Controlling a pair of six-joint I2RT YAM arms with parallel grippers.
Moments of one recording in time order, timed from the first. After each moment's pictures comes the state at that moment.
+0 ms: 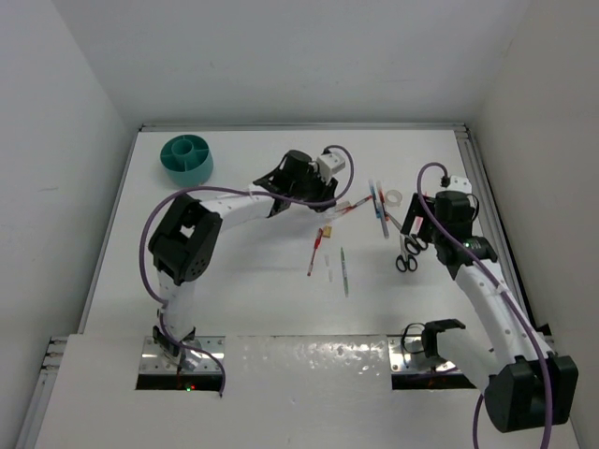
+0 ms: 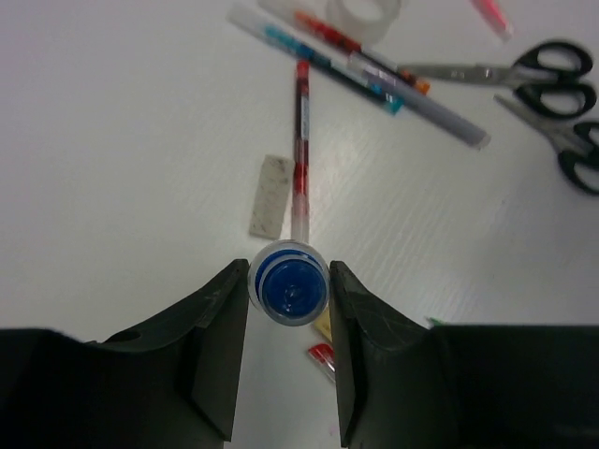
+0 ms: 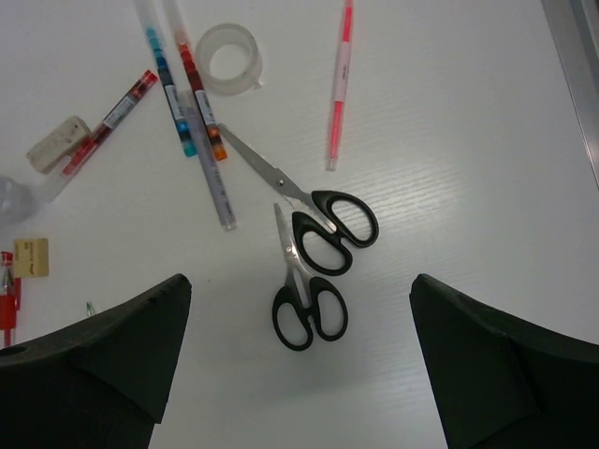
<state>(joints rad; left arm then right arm) -0.63 1.98 1.35 0.04 0.34 0.09 0.10 0.95 0.66 -0.42 0.23 0.28</state>
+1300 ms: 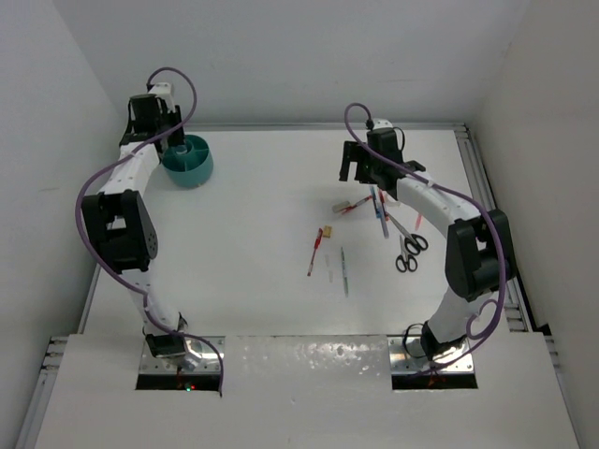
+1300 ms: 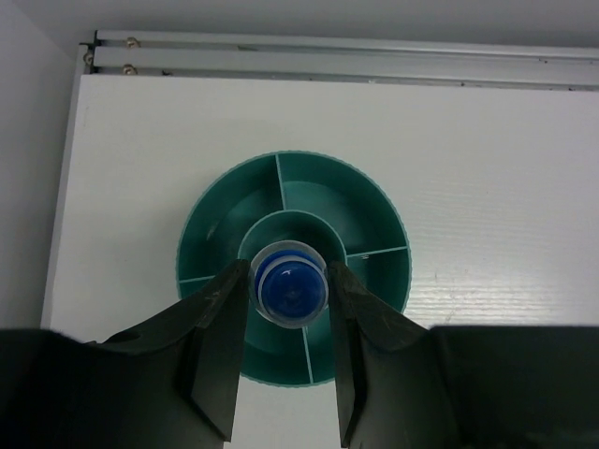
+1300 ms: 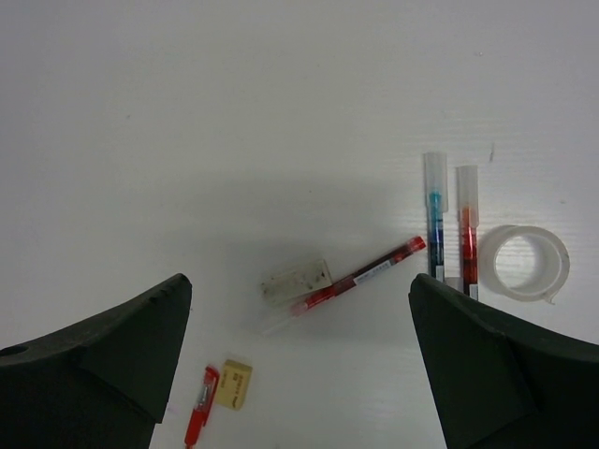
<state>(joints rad) 0.14 1.92 1.64 -0.25 0.07 0.04 0.32 1.74 1.26 -0.19 0.10 0.31</state>
